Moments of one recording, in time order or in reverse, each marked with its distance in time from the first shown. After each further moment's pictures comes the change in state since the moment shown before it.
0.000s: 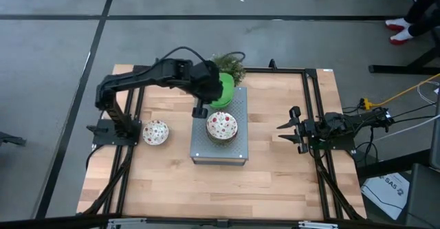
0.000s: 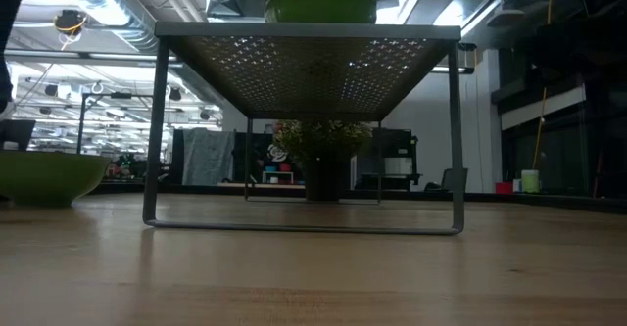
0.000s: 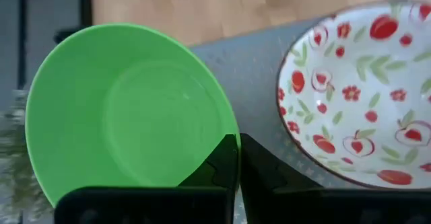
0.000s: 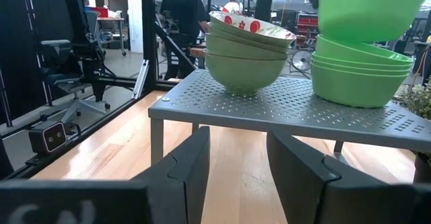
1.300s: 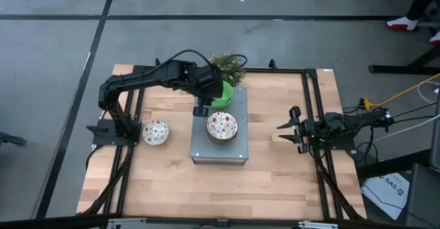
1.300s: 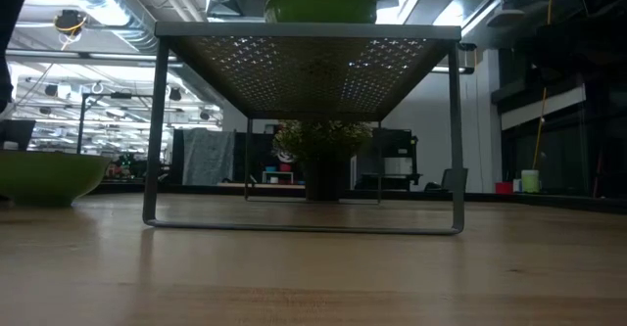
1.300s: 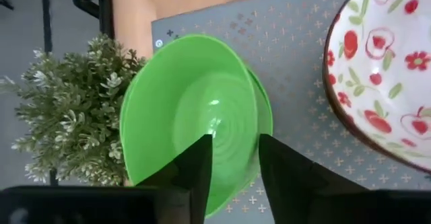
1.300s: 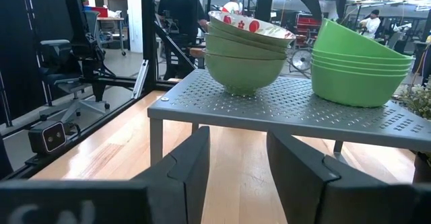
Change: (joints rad) left arm 0.000 0.039 0.000 -0.058 -0.129 -0.011; right arm 0.000 0.000 0.000 0.000 0.000 0.000
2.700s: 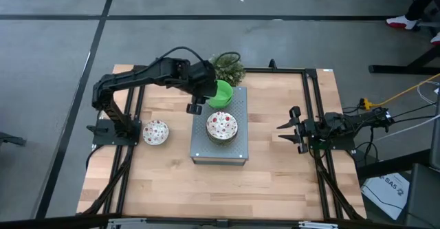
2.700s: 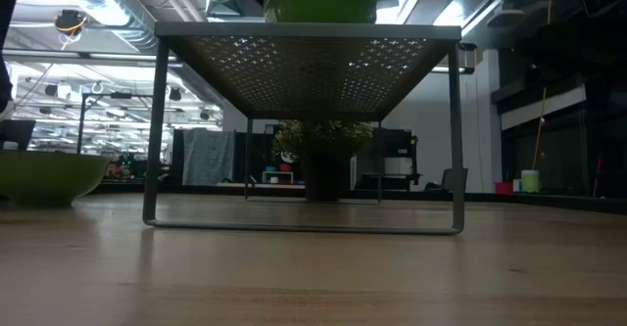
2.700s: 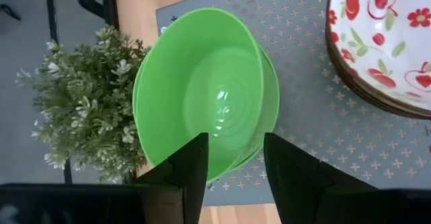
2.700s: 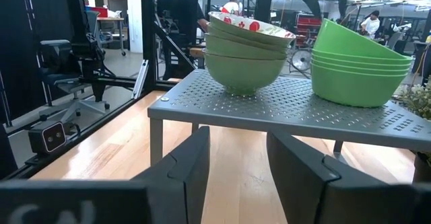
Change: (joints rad) left arm 0.027 -0.074 -0.069 0.004 0.010 0.084; right arm 0.000 0.000 0.000 0.000 0.000 0.000
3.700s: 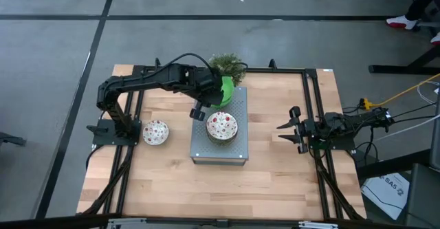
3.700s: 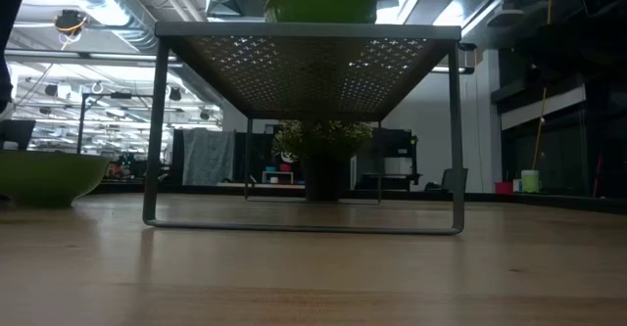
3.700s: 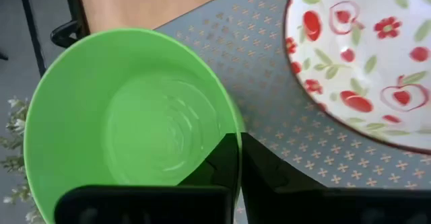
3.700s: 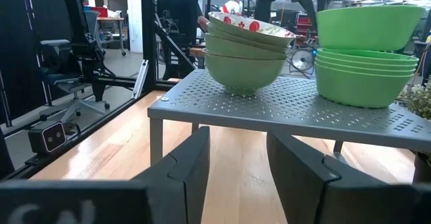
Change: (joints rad) left arm -0.041 0.057 0.003 0.046 0.035 0.108; right arm 0.000 0.002 0.000 0.000 0.000 0.000
